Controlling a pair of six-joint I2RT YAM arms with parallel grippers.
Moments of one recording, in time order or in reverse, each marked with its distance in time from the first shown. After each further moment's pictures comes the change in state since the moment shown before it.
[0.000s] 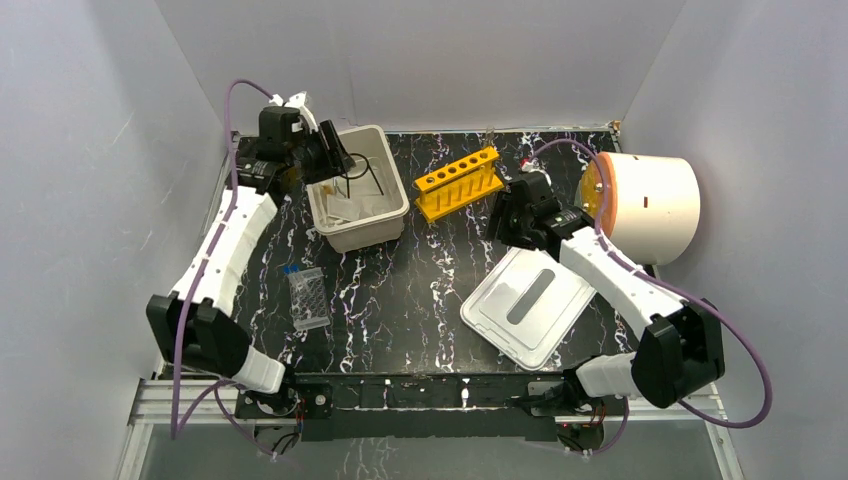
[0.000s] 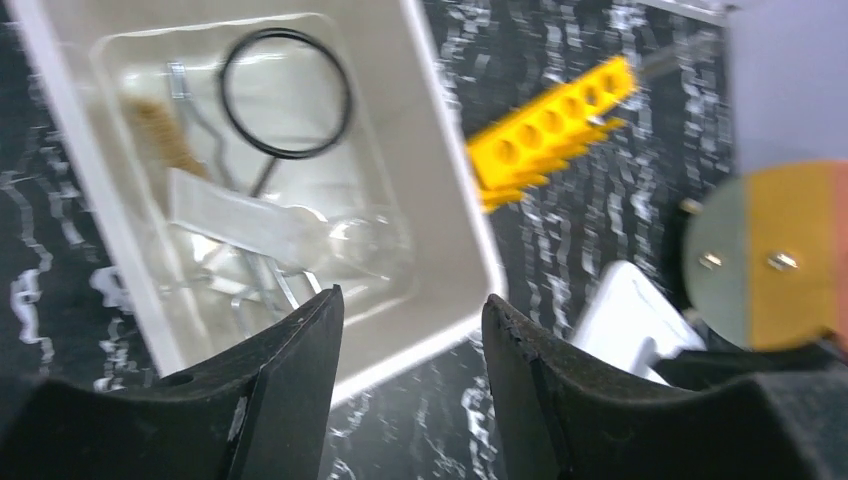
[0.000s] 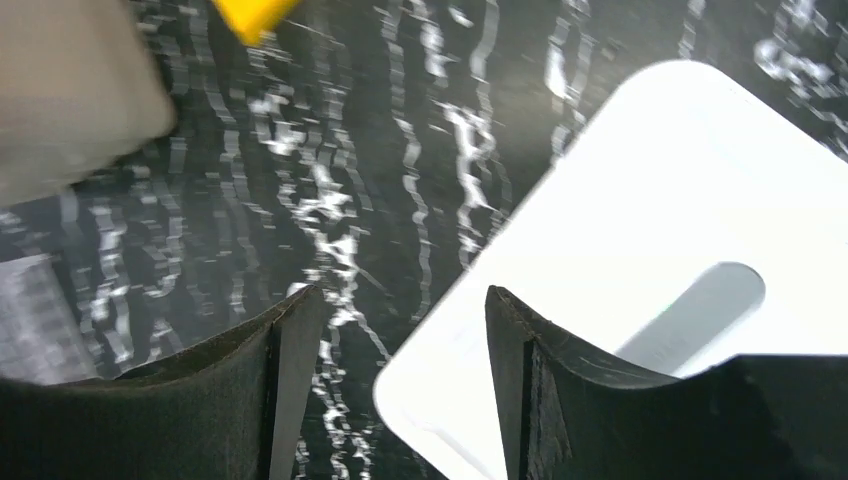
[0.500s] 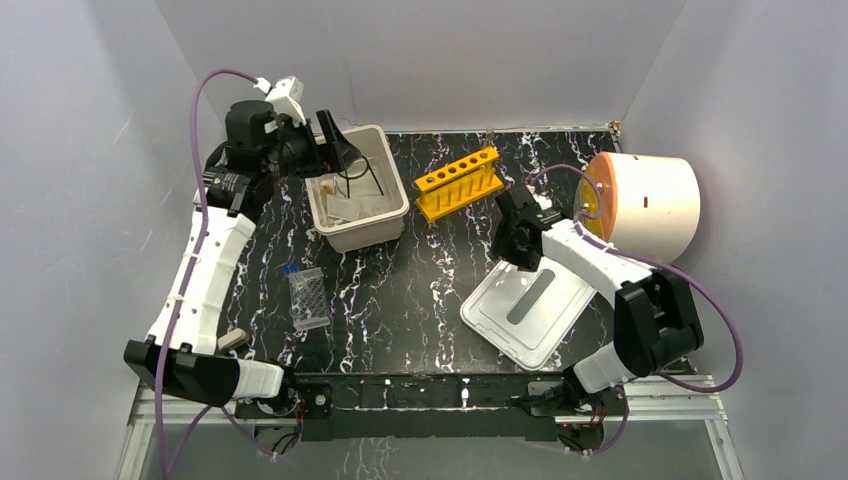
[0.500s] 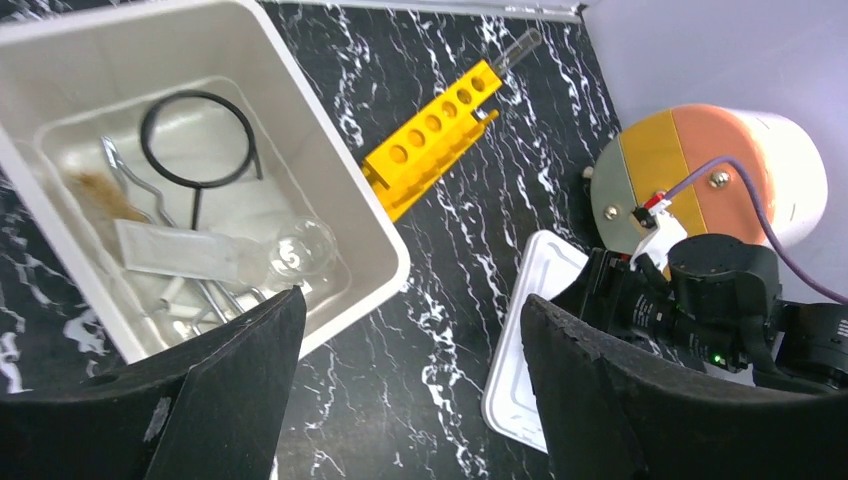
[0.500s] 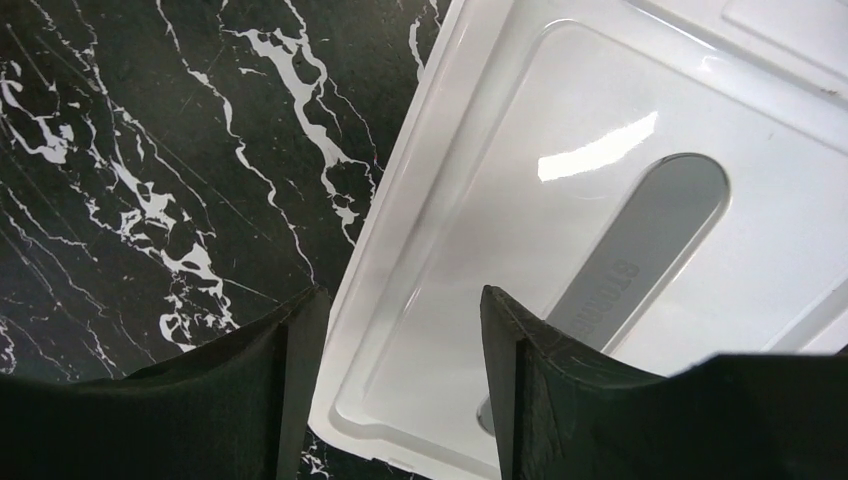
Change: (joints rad) left arm 0.000 -0.168 0.052 -0.036 0.225 0.044; right arm -0.003 0.156 -0.027 -0.180 0.148 0.155
